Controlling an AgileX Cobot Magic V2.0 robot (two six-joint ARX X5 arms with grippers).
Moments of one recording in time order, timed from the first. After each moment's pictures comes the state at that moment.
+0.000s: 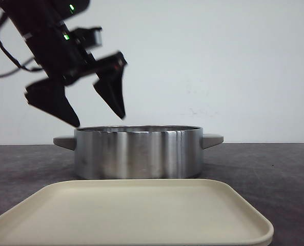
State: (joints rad) left arm -0.51 1.50 1.09 -0.43 0.08 -0.14; right arm 0.95 1.26 1.49 -0.65 0.26 0.26
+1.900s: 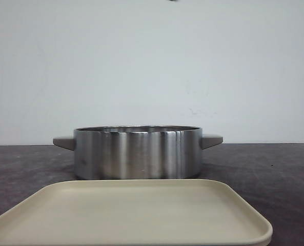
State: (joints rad) left arm -0.33 0.77 0.99 -0.56 -0.11 -0.18; right arm 0.88 1.17 1.05 -0.25 0.47 0.25
